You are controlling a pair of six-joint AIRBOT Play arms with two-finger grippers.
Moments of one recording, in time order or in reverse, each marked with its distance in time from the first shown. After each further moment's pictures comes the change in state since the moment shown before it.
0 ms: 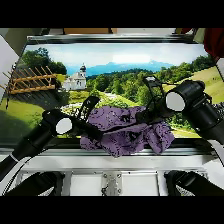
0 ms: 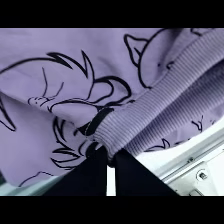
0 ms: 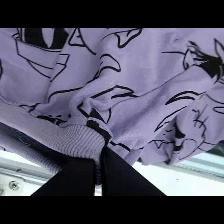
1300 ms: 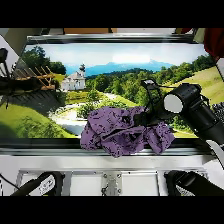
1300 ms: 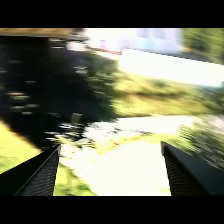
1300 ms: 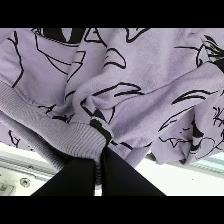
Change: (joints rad) left arm 0.927 -0.181 0.386 0.087 0.119 0.264; right arm 0.002 0.003 -0.029 0.041 -0.024 0.014
